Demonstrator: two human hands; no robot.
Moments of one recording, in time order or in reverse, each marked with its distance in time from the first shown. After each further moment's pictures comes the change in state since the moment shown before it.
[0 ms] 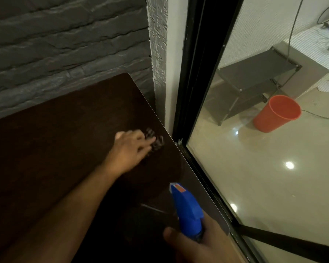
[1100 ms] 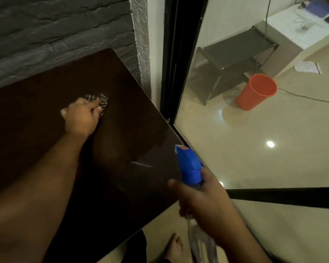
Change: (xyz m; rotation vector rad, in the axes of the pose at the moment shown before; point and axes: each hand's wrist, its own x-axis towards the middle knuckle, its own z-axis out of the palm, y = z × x) left_hand -0.030 -0.049 -0.021 0.101 0.168 -0.570; right_hand -0.052 0.035 -0.005 0.073 0.146 0.014
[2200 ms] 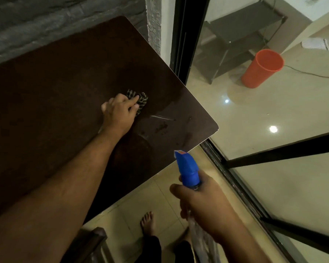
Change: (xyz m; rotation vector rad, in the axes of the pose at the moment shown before) left_hand -0.135 0.007 0.005 -0.123 -0.035 0.252; right_hand -0.087 0.078 0.076 -0.117 -0.020 0.090
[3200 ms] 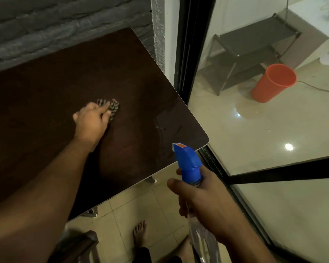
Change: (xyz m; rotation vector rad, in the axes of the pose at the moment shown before) left_hand -0.014 -0.029 -0.022 0.109 0.093 -0.293; right_hand 0.024 0.003 -0.064 0.023 -0.126 -0.198
